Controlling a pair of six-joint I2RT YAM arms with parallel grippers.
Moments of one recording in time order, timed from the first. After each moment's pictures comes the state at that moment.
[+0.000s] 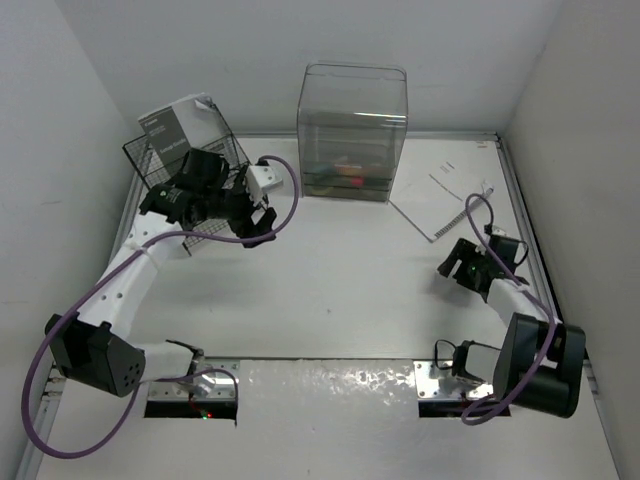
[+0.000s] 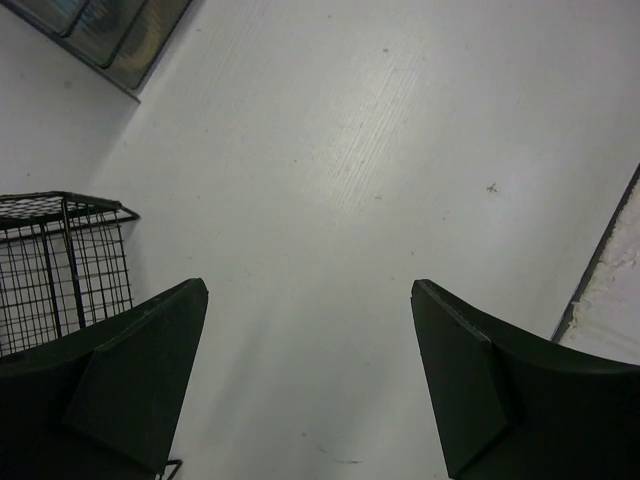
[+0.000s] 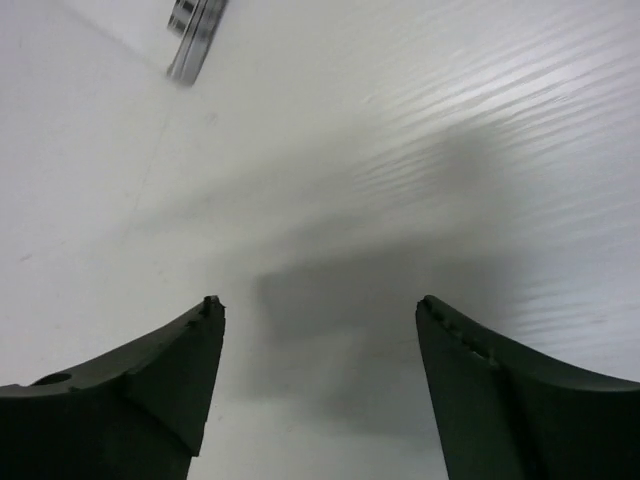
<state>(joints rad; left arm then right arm) -0.27 1.27 1.28 -0.85 0.59 0.58 -0.28 1.21 0.36 -0.06 -0.23 0.25</state>
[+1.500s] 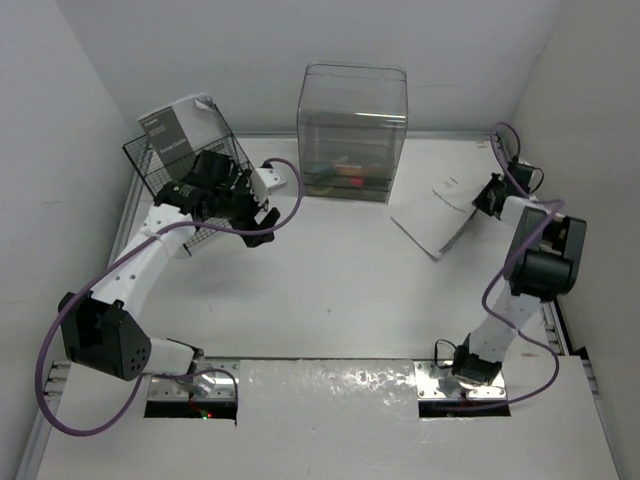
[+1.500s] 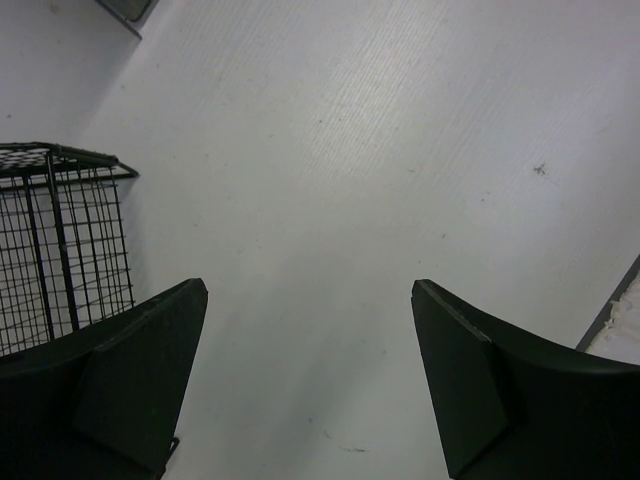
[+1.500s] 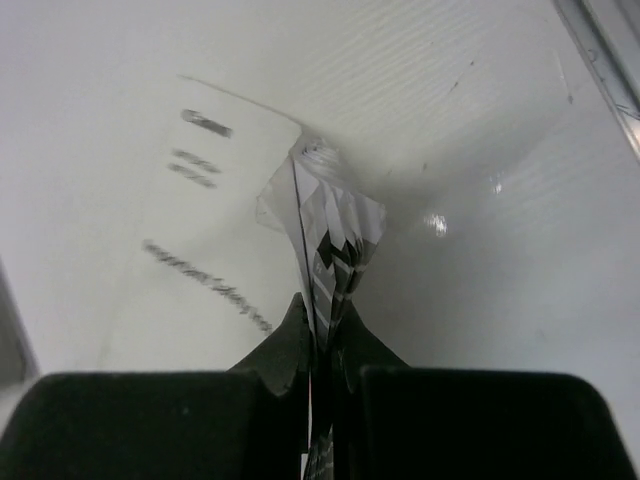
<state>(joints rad) -0.28 1.35 1.24 -0.82 0.49 0.58 -0.34 1.95 1.14 0.06 -0.10 0.36</state>
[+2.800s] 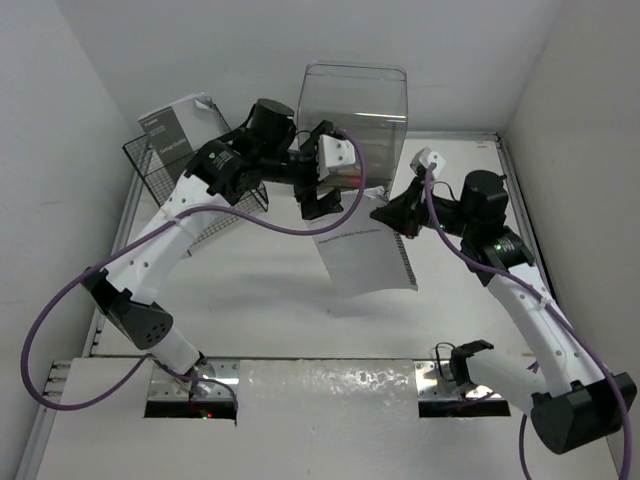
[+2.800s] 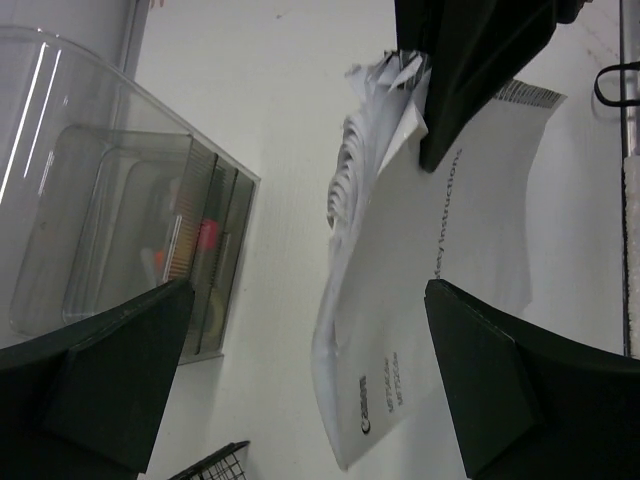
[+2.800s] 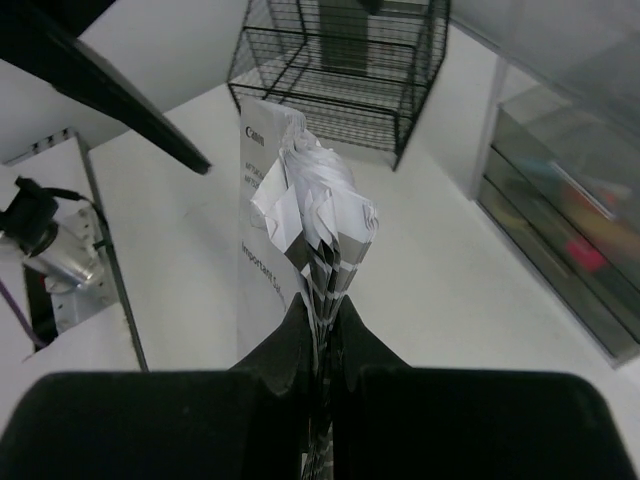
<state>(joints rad) -0.65 1.58 1.89 -0.89 0.58 0.65 0.25 0.98 0.92 -0.16 -0.77 -0.01</state>
